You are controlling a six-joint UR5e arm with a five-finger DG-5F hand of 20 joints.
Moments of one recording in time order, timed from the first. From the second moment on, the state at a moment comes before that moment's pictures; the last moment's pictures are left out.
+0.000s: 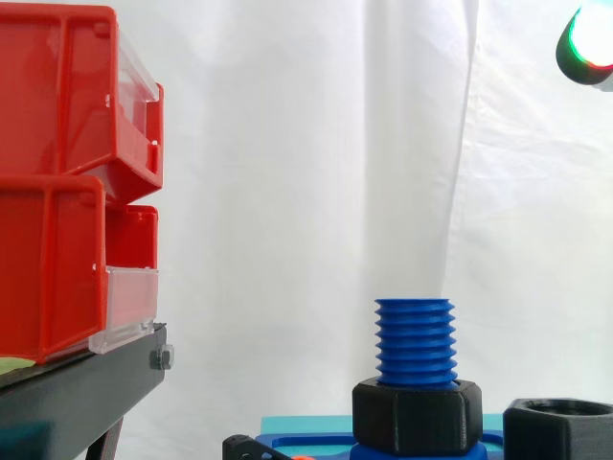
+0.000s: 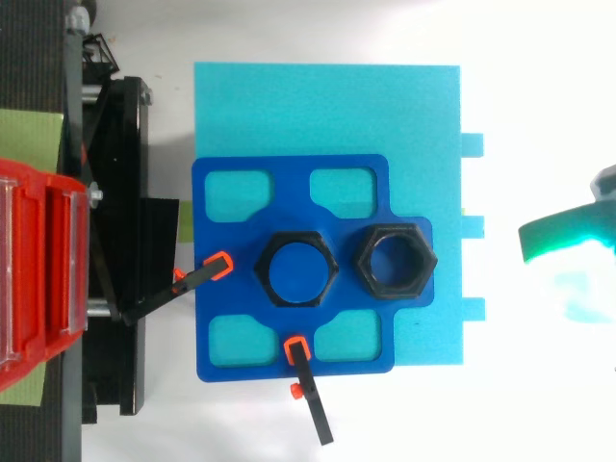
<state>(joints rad) 0.53 -1.75 -1.57 -2.85 -0.64 -1.13</state>
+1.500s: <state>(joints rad) 0.56 -1.87 -1.57 -2.77 -0.69 -1.39</state>
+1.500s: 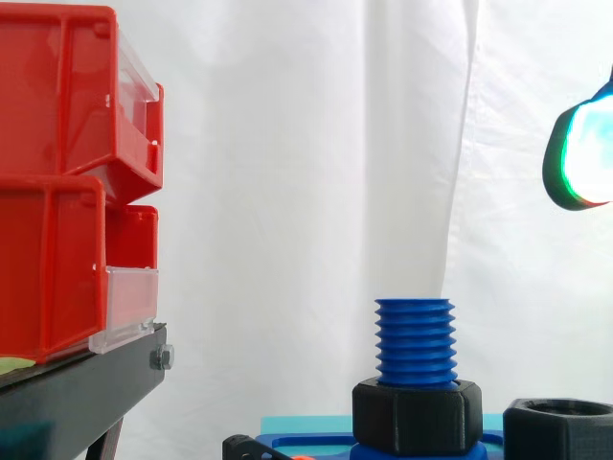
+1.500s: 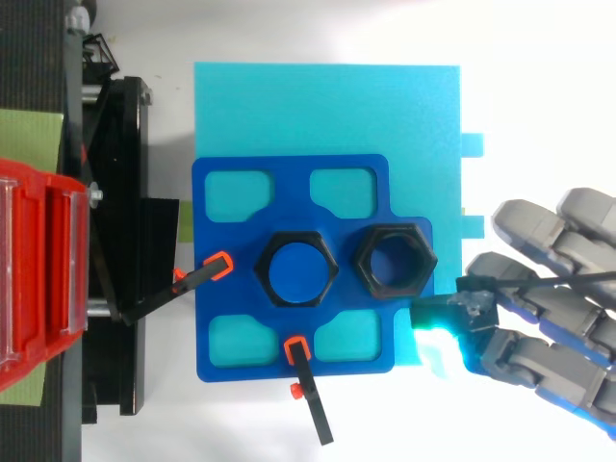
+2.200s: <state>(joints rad) 0.56 -1.93 -1.57 -2.74 -0.62 -1.41</state>
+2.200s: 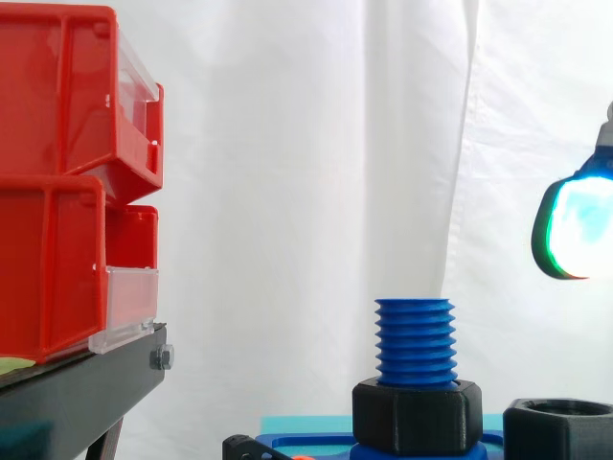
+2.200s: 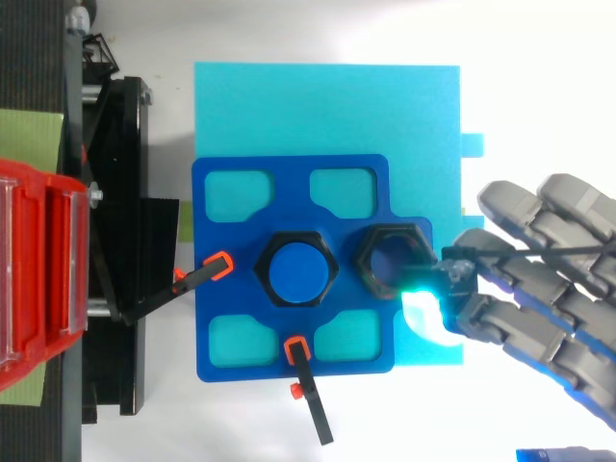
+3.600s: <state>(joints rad) 0.51 -1.99 -1.57 -2.67 -0.64 -1.49</state>
